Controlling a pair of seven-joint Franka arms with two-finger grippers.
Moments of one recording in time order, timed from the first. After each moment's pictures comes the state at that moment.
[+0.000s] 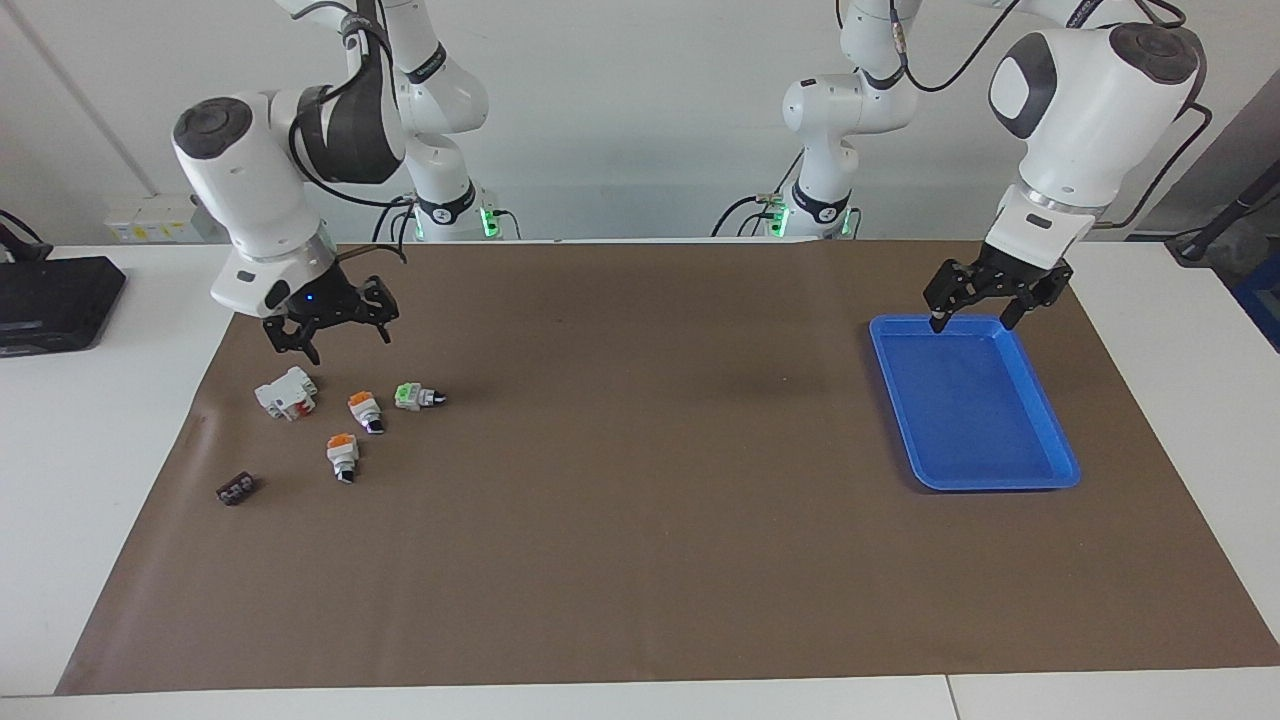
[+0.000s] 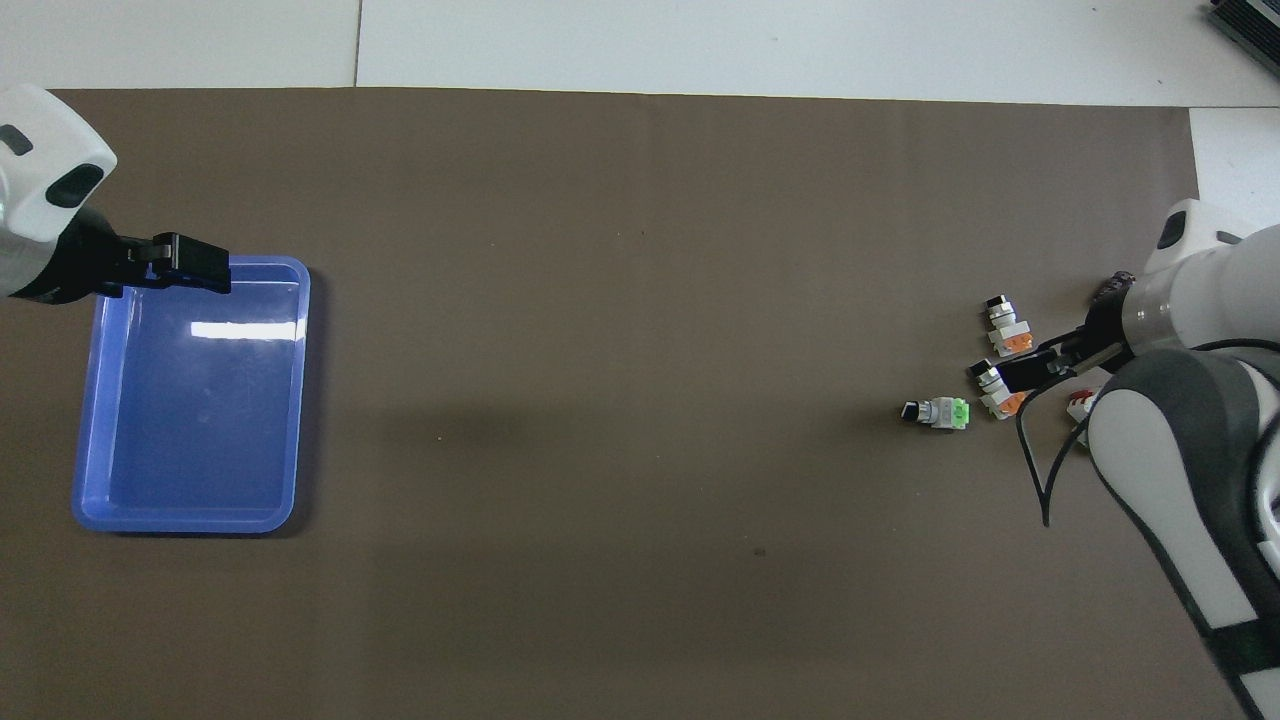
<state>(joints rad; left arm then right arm) 0.00 0.04 -0.09 -1.66 -0.01 1.78 -0.07 0.00 0.00 -0.01 -2.02 0.01 2.03 -0.52</state>
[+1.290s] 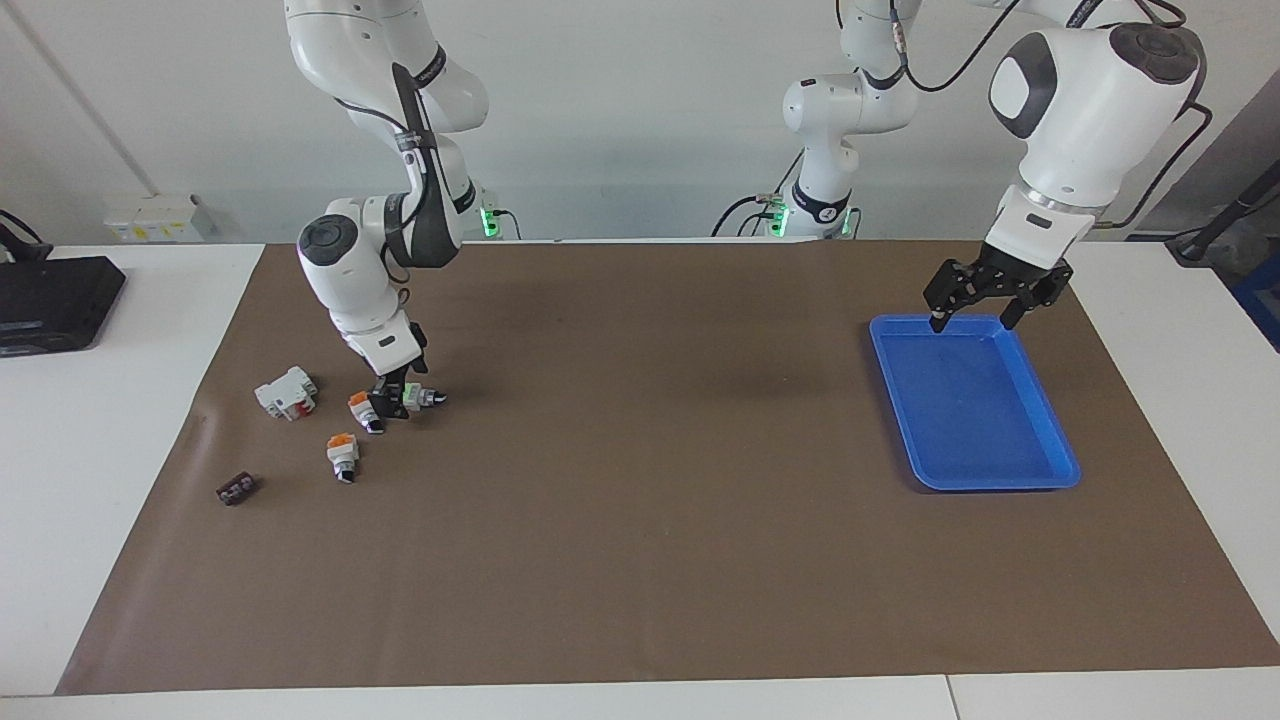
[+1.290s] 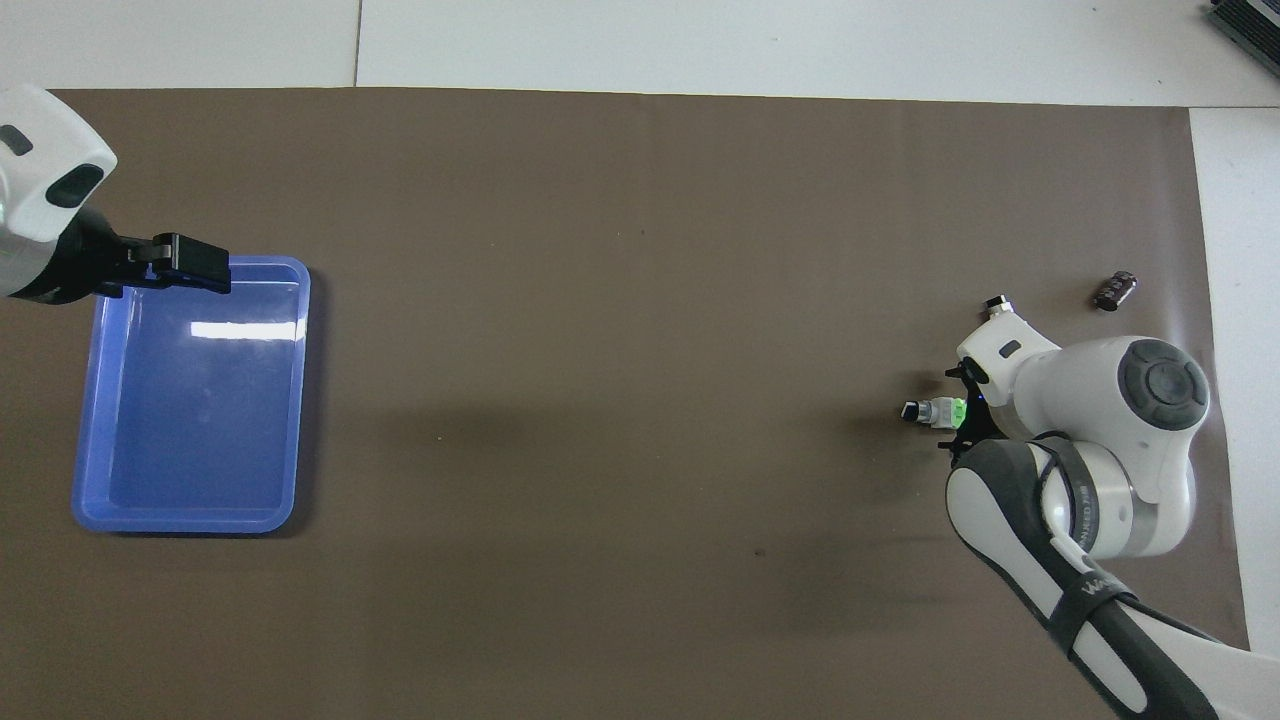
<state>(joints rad) 0.00 0.04 -0.09 -1.66 -0.01 1.77 -0.07 0.03 0.07 -0.01 -2.36 0.02 2.46 -1.40</state>
